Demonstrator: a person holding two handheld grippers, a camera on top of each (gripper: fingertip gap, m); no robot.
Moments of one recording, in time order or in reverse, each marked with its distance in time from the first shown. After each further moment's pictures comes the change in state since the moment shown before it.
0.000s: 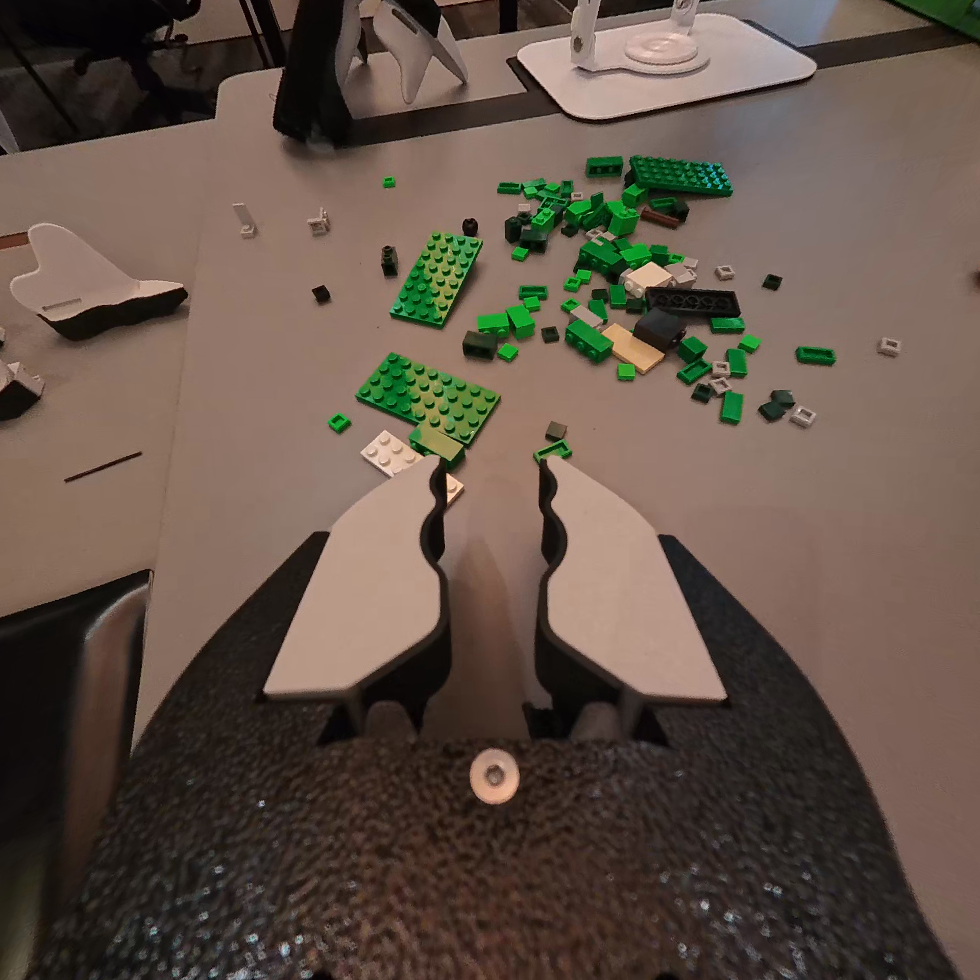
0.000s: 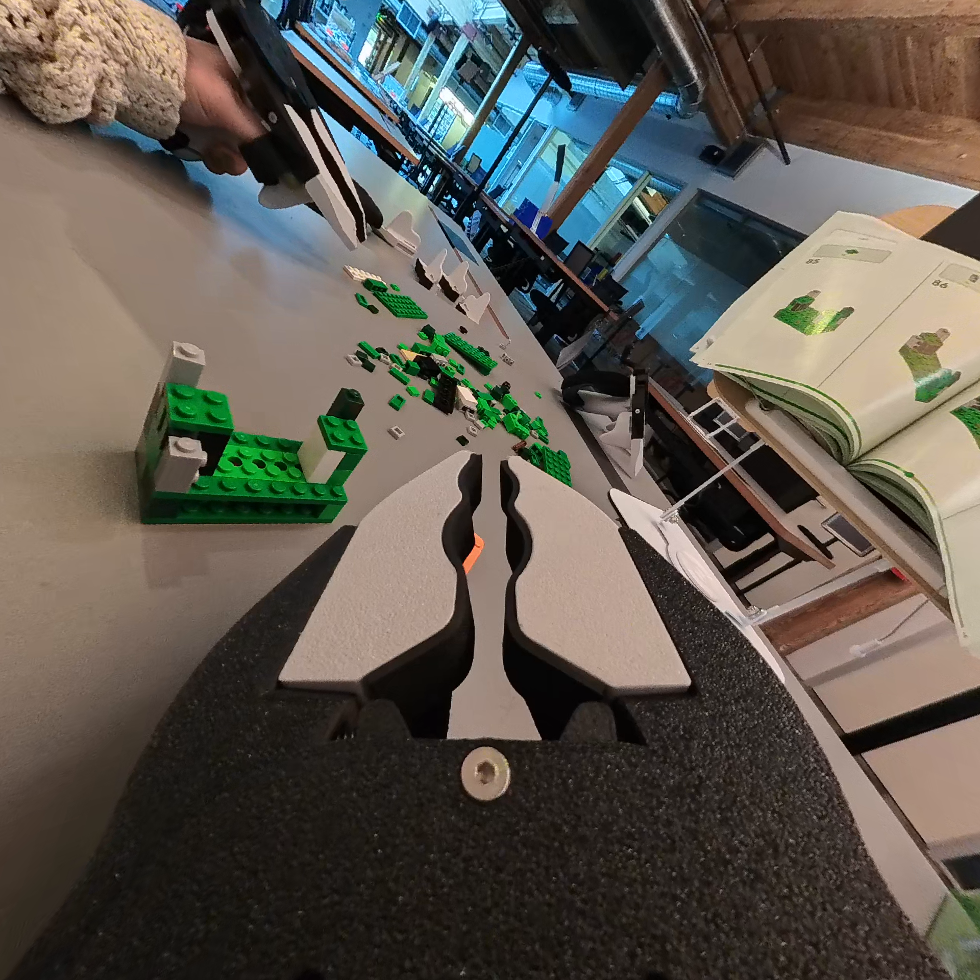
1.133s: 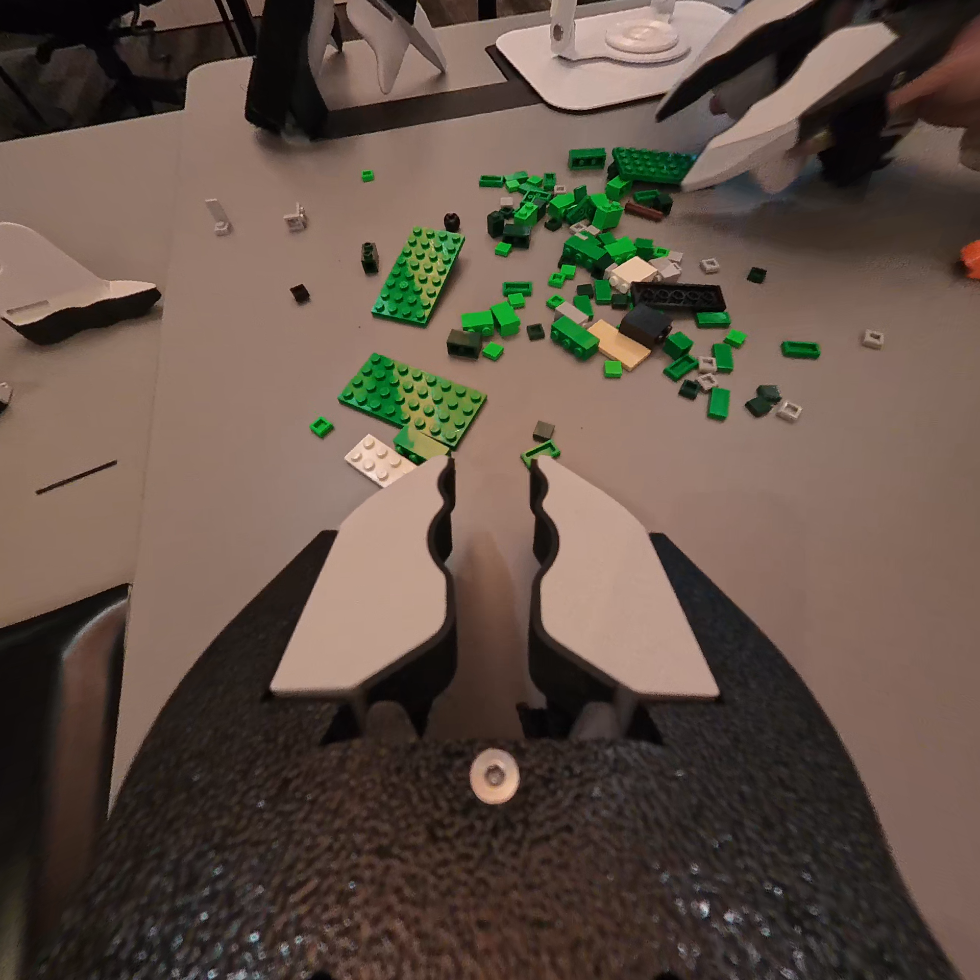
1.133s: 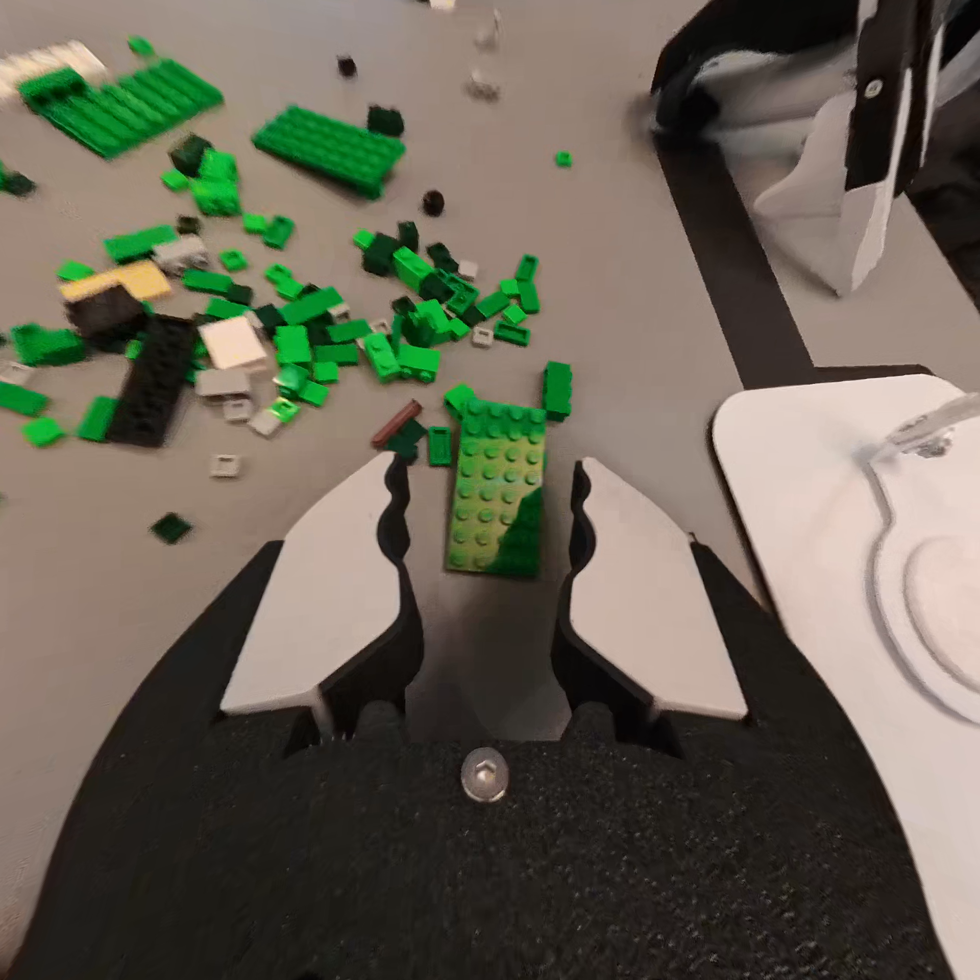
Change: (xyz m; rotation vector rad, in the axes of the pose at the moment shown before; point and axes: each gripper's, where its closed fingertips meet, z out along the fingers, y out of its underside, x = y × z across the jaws) left arm 0.005 0.001 0.003 -0.013 0.034 0.008; right arm 0.062 0.118 0.196 -0.523 -0.321 0.404
